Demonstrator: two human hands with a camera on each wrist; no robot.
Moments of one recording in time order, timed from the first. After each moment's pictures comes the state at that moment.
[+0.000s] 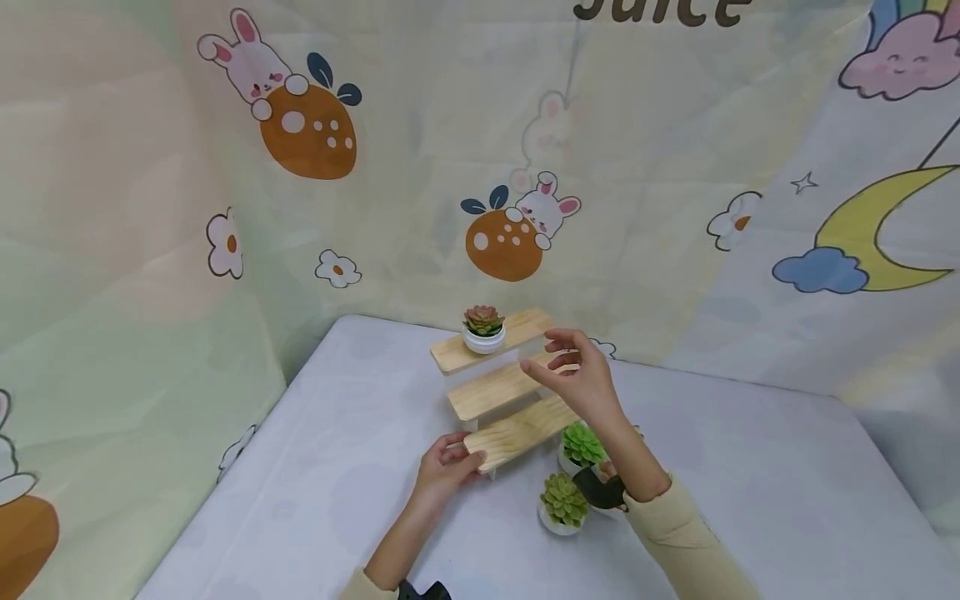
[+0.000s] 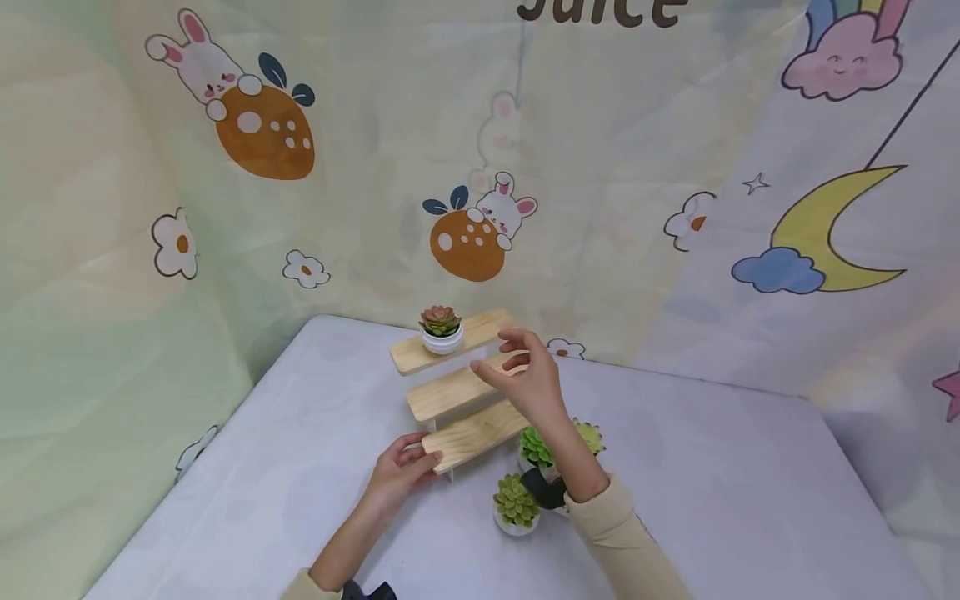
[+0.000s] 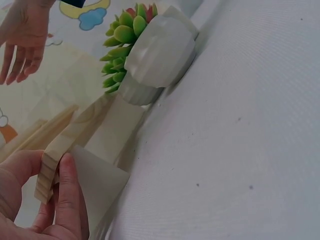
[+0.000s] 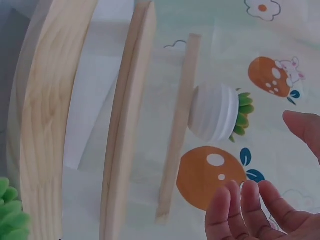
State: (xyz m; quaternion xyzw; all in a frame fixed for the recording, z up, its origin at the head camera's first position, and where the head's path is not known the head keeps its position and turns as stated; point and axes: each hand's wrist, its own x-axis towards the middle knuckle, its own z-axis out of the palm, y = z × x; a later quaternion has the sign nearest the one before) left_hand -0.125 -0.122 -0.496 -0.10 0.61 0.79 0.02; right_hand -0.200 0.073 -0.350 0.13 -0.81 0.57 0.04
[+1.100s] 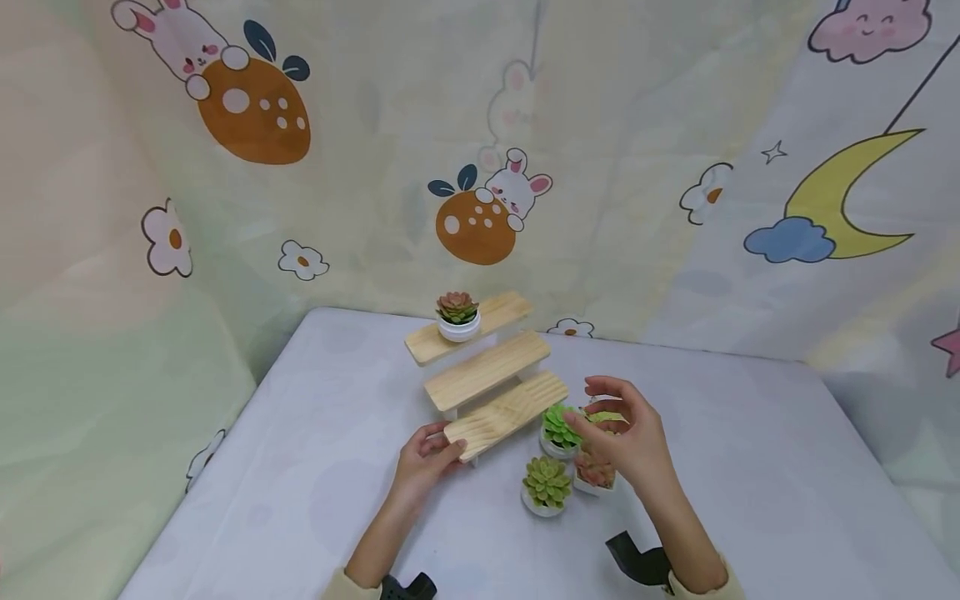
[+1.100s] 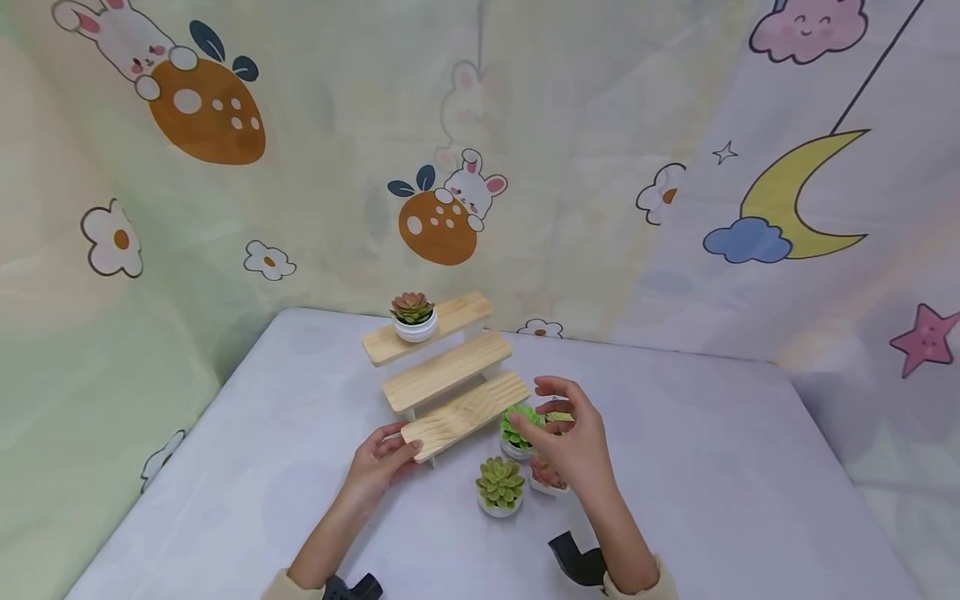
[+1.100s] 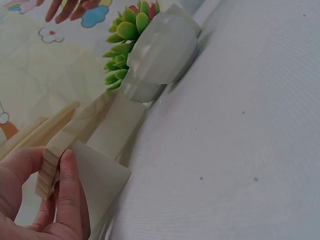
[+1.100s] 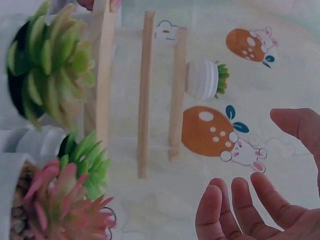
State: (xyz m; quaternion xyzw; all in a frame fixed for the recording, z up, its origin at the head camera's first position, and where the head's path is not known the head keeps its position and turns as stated) left_hand -0.131 -0.124 -0.498 -0.11 0.61 0.78 0.03; right_hand -0.132 0.138 -0.379 0.04 -0.82 0.56 0.06
